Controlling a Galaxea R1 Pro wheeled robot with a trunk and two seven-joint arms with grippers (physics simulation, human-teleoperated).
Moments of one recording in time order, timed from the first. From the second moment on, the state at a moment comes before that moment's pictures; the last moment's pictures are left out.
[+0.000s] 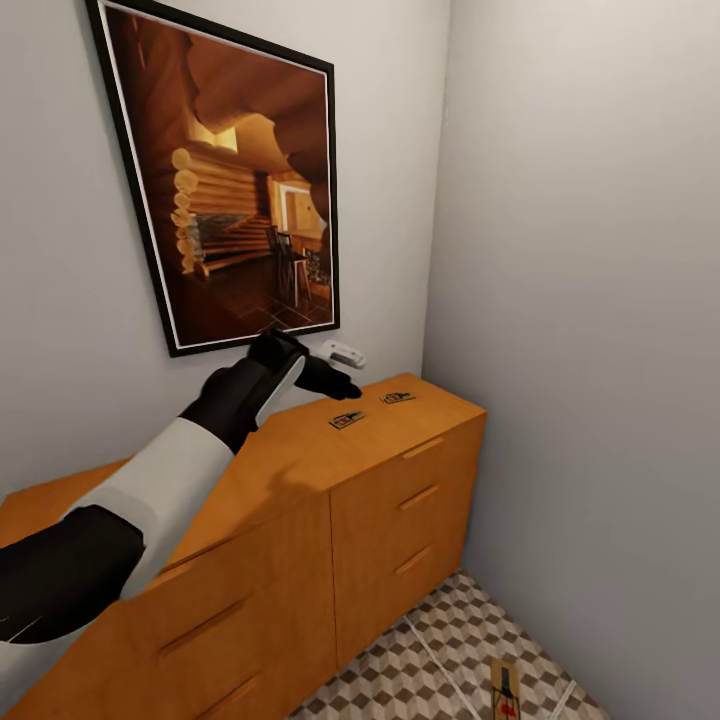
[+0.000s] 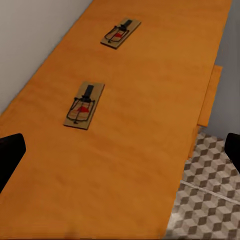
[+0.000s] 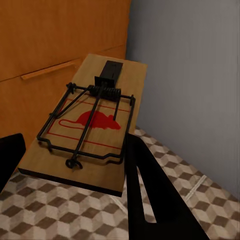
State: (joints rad) left arm -1.26 -0.07 -0.50 -0.84 0.17 0.99 -0.27; right arm -0.23 0.02 0.07 -0.01 0.01 -1.05 -0.25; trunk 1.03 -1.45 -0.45
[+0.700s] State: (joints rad) left arm -1.26 -0.04 -0.58 -0.82 0.17 0.98 -0.27; right arm -0.23 0.02 0.07 -0.01 0.01 -1.05 -0.25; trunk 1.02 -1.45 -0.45
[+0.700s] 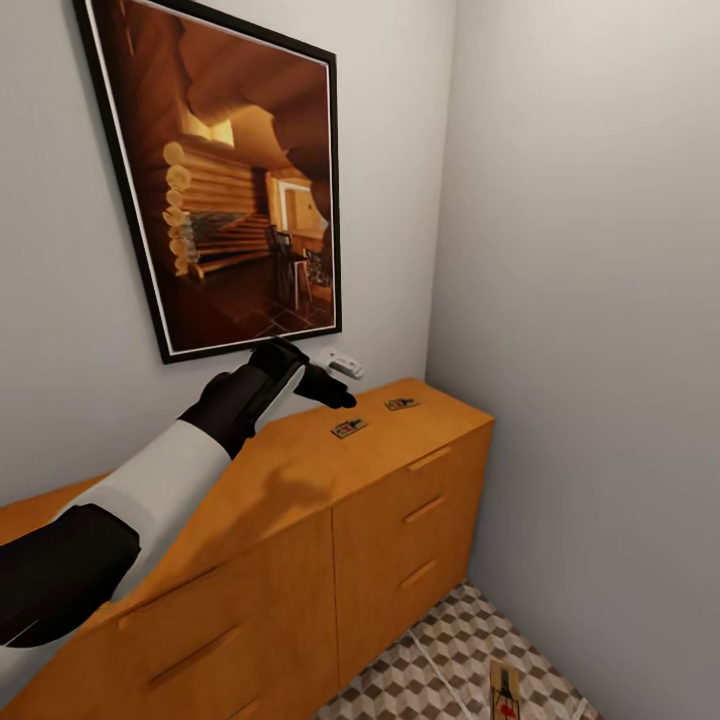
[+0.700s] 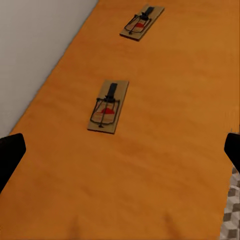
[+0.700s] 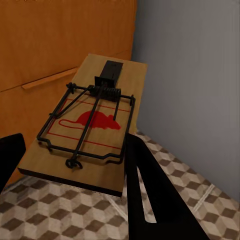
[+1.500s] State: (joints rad) left arm -1.26 -0.02 -0.61 -0.76 0.16 0.93 -0.40; right arm -0.23 0.02 0.07 -0.01 0.01 -1.05 -0.25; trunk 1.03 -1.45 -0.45
